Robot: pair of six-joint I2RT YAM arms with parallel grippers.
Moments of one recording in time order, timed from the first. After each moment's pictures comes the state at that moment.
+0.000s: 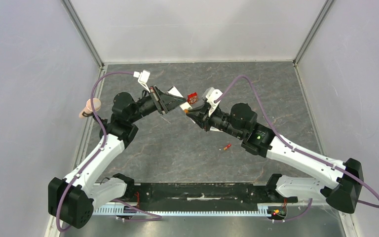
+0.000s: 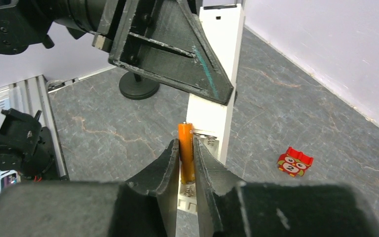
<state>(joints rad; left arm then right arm) -0.39 1.04 0.78 0.39 0.65 -0.91 0.95 1.12 0.96 0.15 -0.09 -0.02</state>
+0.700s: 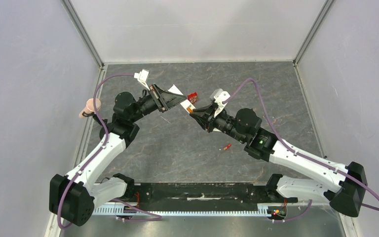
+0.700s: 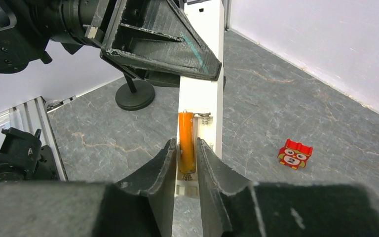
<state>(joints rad) -0.39 1.07 0.77 0.43 0.62 -1.07 0.95 1.07 0.86 0.25 -0.02 0.06</state>
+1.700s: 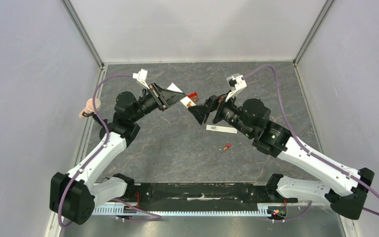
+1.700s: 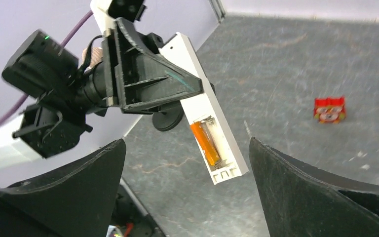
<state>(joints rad) -0.39 1.09 0.77 0.43 0.55 -1.08 0.93 1.01 1.03 -0.01 0.13 0.43</state>
